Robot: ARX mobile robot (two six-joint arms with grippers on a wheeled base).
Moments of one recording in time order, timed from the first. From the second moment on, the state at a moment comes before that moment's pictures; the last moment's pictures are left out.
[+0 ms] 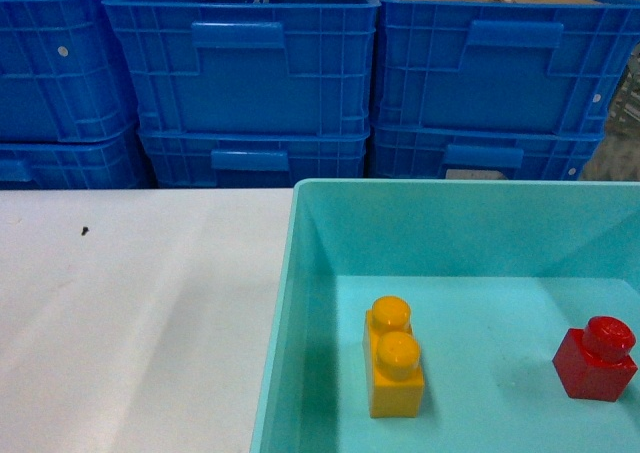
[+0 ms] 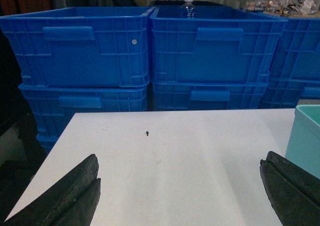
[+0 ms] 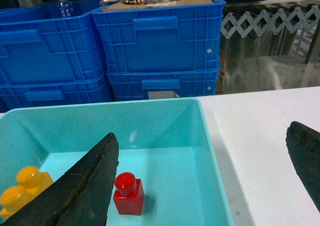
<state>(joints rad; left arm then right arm) 0.00 0.01 0.01 0.00 0.00 0.00 0.00 0.29 0.01 0.30 0.00 0.00</state>
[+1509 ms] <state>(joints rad) 0.00 0.01 0.01 0.00 0.00 0.00 0.19 0.76 0.41 0.11 0.12 0.19</state>
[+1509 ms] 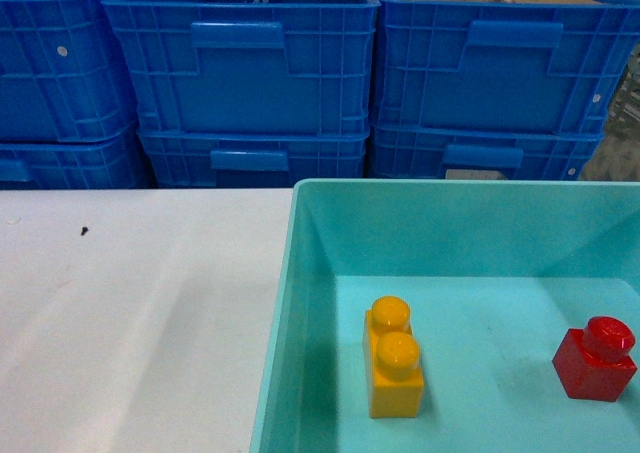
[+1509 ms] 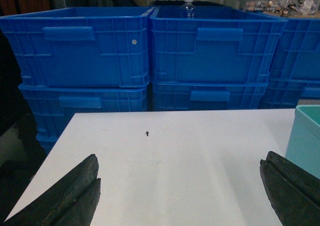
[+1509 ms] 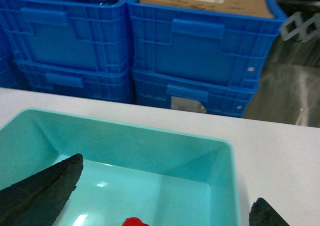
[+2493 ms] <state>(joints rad) 0.00 0.01 0.01 0.00 0.00 0.00 0.26 1.73 0.70 0.26 0.11 0.26</state>
